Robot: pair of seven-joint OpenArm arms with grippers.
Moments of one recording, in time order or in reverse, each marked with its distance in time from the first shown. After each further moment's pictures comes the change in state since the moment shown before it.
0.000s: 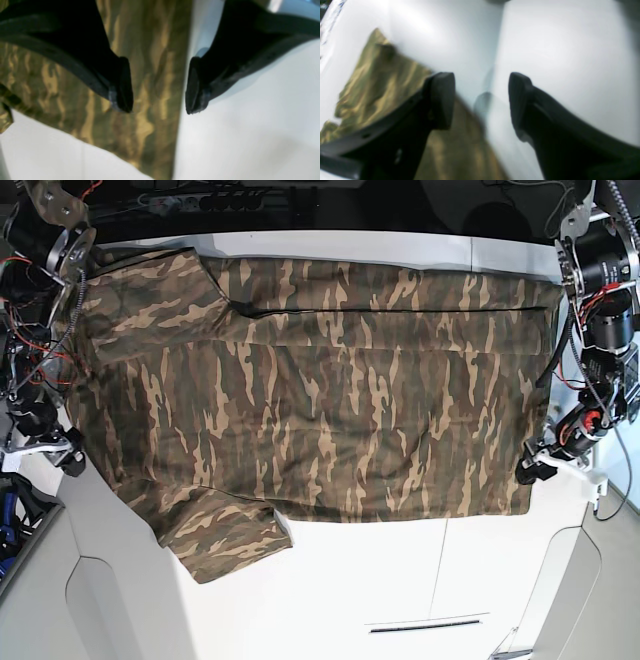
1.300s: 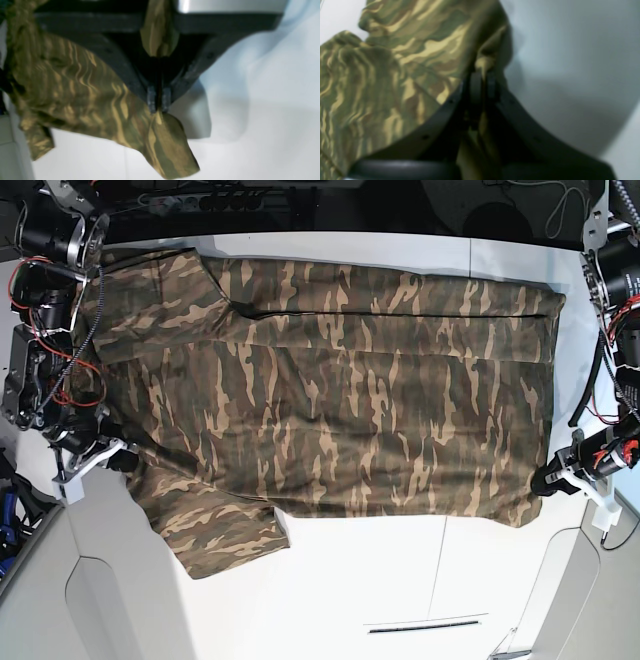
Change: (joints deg) left arm -3.3 -6.0 1.2 6.6 -14.7 -5.6 23.1; right arm -0.4 -1.9 -12.5 13.7 3.7 4.1 -20.5
